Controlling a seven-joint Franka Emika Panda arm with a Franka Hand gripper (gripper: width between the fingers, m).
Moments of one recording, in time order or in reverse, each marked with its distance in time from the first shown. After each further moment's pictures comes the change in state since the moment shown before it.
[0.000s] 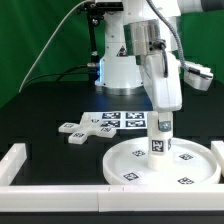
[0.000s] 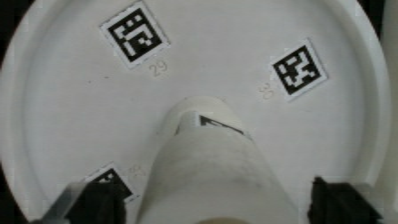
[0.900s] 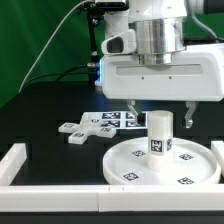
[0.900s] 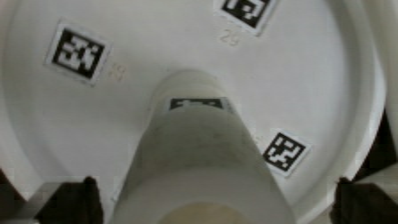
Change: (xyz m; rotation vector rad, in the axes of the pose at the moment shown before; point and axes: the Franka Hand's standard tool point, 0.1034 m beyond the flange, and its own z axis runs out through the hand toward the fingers) arm 0.000 -0.004 0.001 -0.042 0.044 -1.124
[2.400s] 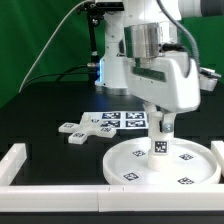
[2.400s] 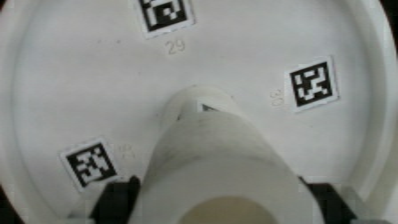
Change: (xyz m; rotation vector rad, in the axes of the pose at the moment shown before) arm -0.005 0.003 0.005 0.042 -0.021 1.085
